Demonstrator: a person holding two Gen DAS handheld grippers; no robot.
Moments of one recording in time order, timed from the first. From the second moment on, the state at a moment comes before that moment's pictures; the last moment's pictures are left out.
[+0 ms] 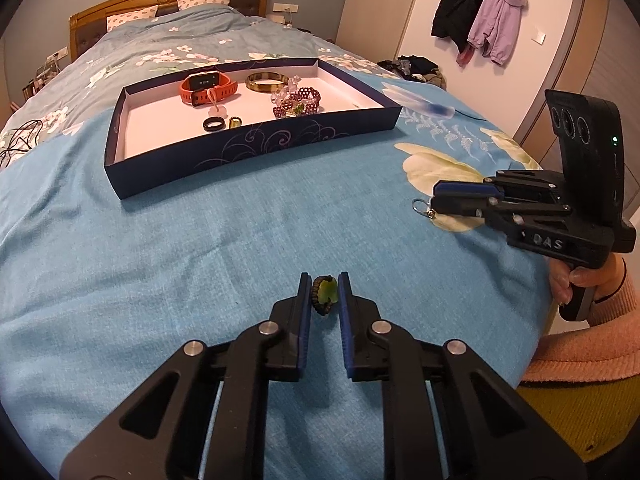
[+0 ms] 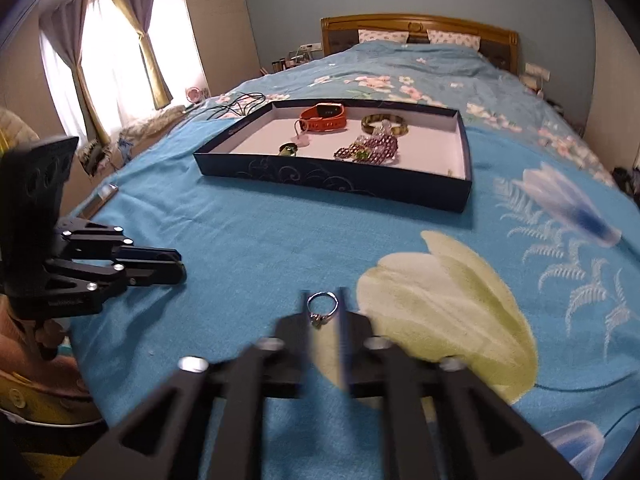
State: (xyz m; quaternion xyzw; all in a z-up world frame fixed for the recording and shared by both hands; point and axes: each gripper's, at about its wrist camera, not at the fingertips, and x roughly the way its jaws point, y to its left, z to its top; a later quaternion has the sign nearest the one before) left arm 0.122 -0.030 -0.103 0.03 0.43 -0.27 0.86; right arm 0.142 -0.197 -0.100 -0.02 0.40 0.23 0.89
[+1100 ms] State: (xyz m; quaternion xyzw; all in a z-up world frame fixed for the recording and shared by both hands) left arm 0.141 -0.026 -0.070 0.02 0.39 -0.25 0.89; right arm 0.157 -0.181 -0.073 -0.04 0.34 0.24 0.91
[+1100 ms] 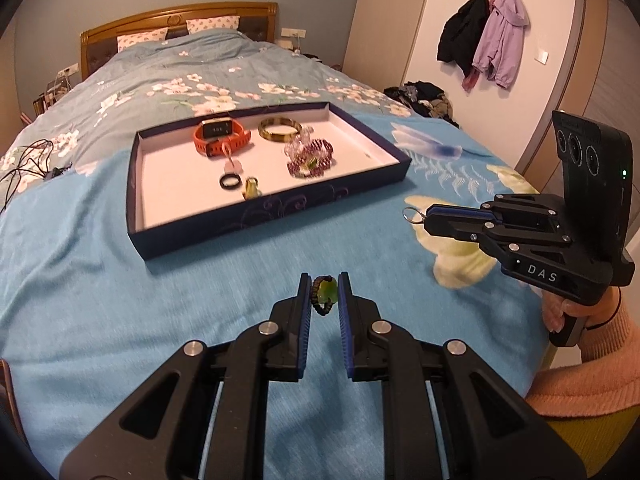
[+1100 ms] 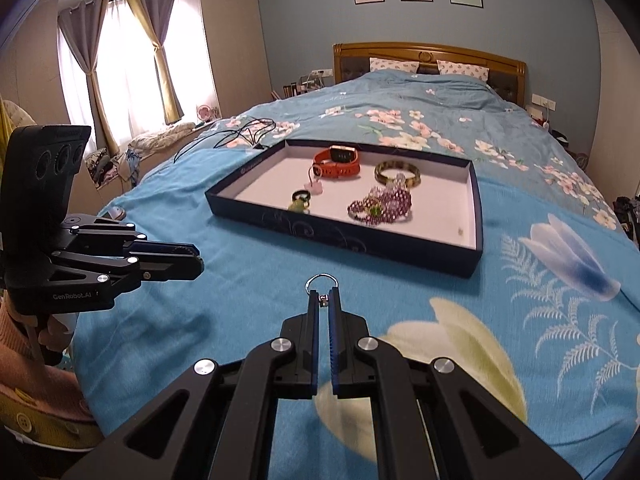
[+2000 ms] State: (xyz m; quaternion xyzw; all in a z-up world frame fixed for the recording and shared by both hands) left arm 0.202 -0.024 -0.035 0.02 0.34 -0.22 0.91; right arm 0.223 -0.173 -0.037 -0.04 0.30 0.24 0.92
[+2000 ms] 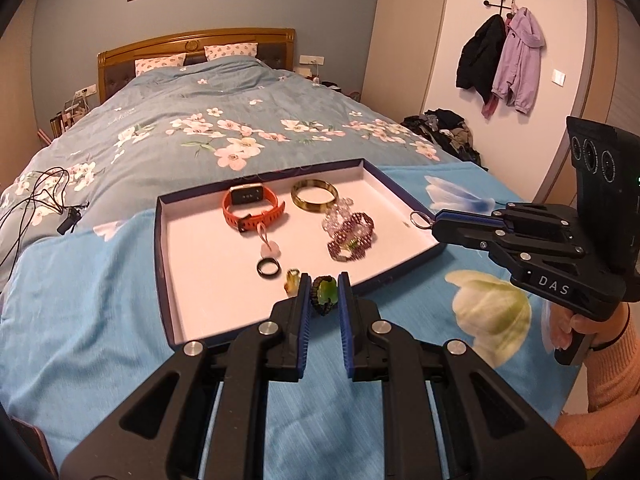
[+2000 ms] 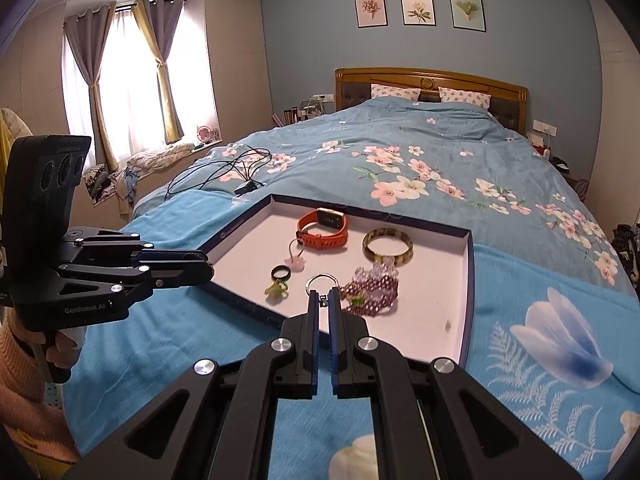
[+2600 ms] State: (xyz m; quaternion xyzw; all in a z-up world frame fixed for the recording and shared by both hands) left arm 0.243 -0.033 -0.039 0.02 0.35 -0.20 0.92; right arm 0.258 -0.169 -0.040 -0.04 0.31 0.24 0.92
